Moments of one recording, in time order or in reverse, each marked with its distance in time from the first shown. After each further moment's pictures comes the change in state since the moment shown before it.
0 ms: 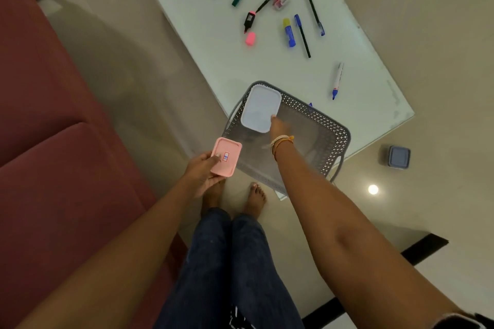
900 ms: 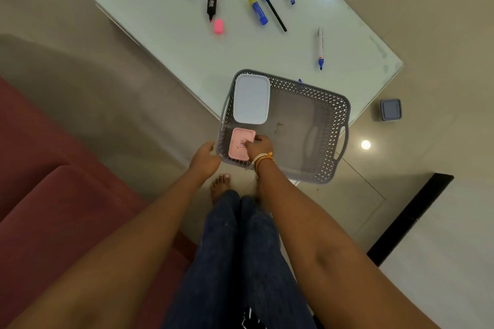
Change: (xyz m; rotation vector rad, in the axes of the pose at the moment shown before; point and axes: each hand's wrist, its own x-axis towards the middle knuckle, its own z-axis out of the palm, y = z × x) left_hand 0.069 0.025 -0.009 0.971 -0.060 0.246; right_hand 0.003 0.081 0.060 -0.065 0.107 0.009
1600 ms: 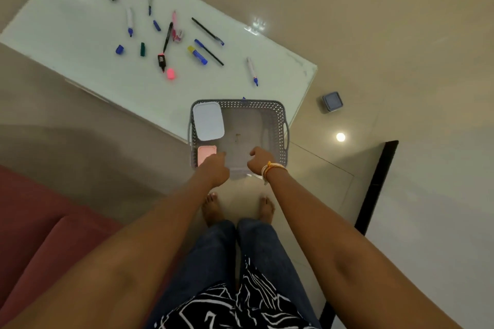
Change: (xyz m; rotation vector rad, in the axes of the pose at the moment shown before) left_hand -0.101 0.089 0.032 0.776 -0.228 0.385; right_hand -0.114 -0.003 -0.148 -0.485 -0.064 -0.158
